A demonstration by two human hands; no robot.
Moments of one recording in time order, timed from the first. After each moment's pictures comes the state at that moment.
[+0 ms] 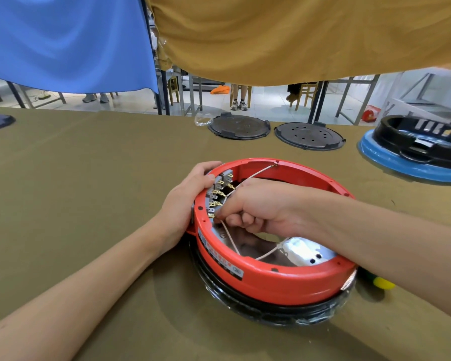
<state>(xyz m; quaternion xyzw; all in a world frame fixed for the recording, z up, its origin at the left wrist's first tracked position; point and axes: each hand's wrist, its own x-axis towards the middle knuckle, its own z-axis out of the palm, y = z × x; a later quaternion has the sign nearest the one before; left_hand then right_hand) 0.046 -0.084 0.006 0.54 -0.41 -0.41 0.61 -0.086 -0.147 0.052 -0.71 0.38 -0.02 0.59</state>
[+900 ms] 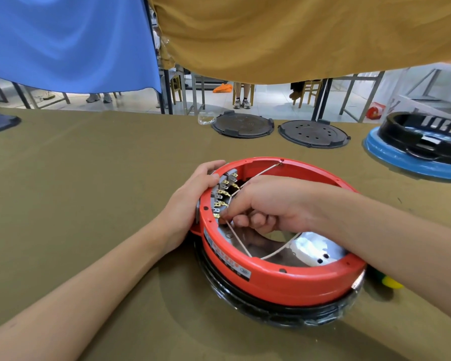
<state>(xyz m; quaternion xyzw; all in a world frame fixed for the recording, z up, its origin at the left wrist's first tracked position) 0.052 -0.083 0.001 0.54 -0.42 -0.41 0.60 -0.090 -0.150 0.057 -0.70 0.38 0.02 0.60</state>
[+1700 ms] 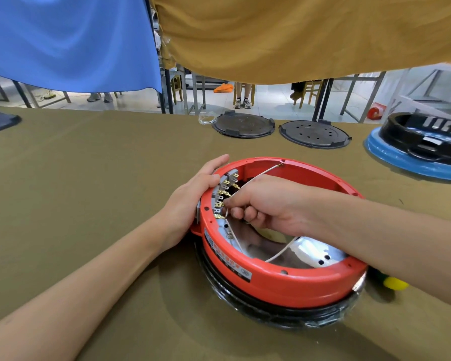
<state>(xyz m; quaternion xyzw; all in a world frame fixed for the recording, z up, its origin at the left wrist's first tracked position) 0.056 -0.084 0.002 0.54 -0.44 -0.43 0.58 -0.084 -0.152 0.048 -0.65 0.40 -0.07 0.64</state>
